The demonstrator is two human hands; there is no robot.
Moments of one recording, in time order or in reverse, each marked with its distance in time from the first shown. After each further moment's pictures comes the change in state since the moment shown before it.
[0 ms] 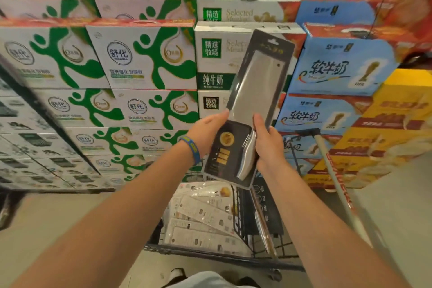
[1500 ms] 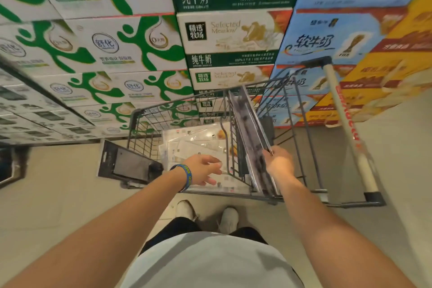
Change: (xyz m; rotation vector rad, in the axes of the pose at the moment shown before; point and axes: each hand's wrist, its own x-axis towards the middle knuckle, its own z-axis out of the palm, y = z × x) left_hand -0.055 -0.198 -0.002 0.489 -0.310 -0.508; right_hand 0.009 0.183 -0.164 -1.215 0.041 0.245
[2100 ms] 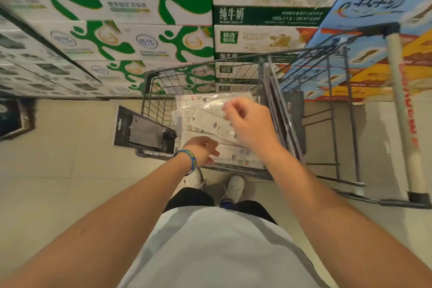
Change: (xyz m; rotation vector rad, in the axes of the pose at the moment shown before) left_hand 0.035 -0.076 -0.032 -0.250 0.203 -0.157; right_hand -0.082 -0.148 0.032 0.293 -0.147 -0.623
